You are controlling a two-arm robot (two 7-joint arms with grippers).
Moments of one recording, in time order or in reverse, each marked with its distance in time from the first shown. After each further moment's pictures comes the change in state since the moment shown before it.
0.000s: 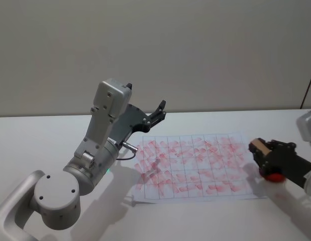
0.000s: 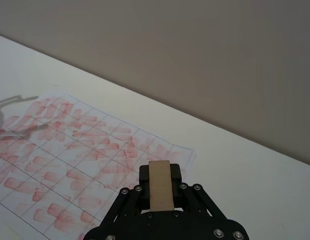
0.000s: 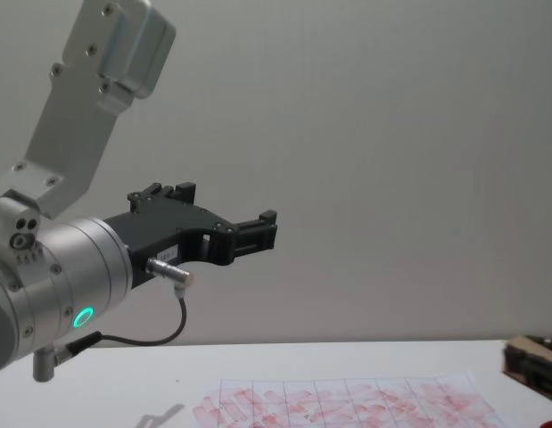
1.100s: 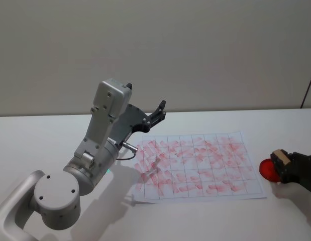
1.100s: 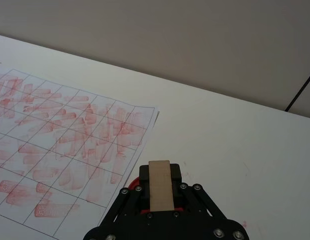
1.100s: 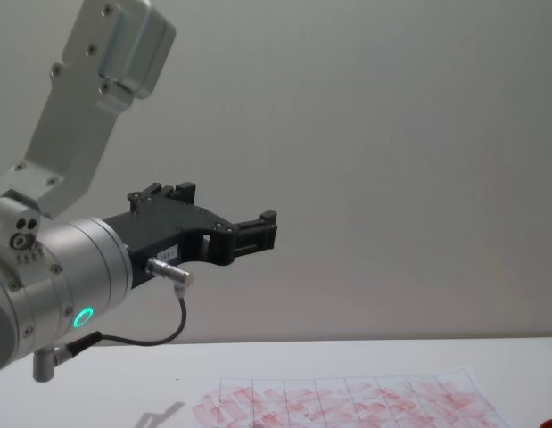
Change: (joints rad) left arm 0.000 0.000 0.000 0.000 0.000 0.000 0.000; right arm -0.049 0.029 0.033 -0.002 0.074 0.088 -0.110
